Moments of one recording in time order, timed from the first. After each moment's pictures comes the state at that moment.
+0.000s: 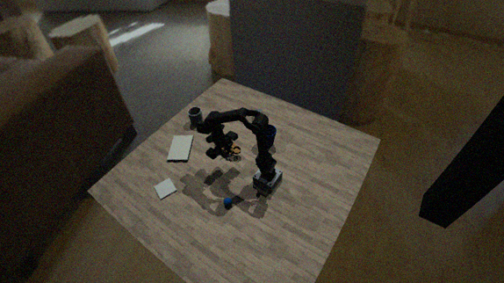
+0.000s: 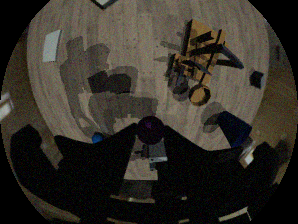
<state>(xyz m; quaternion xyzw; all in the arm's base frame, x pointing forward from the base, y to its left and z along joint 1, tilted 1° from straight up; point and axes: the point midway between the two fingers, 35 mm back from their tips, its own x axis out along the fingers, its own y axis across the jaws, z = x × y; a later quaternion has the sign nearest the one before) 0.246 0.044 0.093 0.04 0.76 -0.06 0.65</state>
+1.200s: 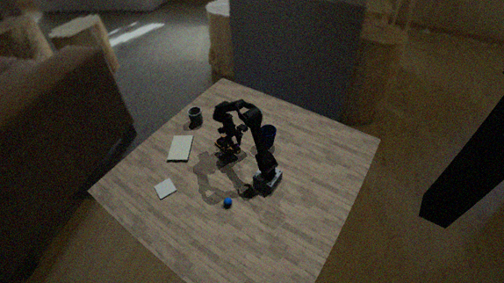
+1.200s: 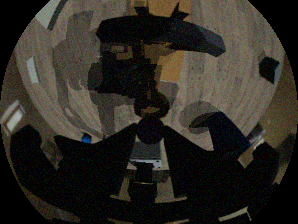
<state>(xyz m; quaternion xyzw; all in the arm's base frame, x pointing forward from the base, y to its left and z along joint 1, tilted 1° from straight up) 0.259 -0.063 0.054 0.10 0.81 -0.06 0.58</state>
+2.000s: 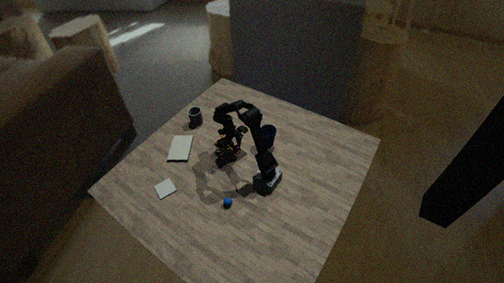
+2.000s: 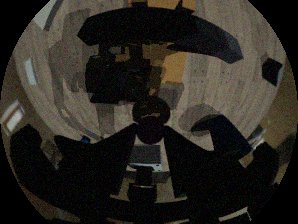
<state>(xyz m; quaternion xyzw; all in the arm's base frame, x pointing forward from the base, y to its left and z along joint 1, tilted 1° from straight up) 0.260 -0.063 0.042 0.10 0.81 -0.07 0.58</state>
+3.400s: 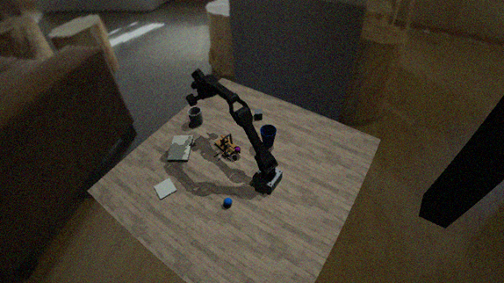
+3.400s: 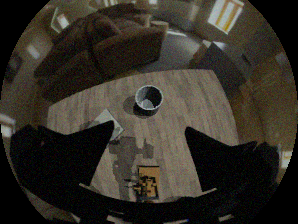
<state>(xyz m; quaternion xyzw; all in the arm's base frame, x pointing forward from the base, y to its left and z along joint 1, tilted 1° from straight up) 0.530 -0.127 0.226 0.09 0.43 -0.12 0.89</state>
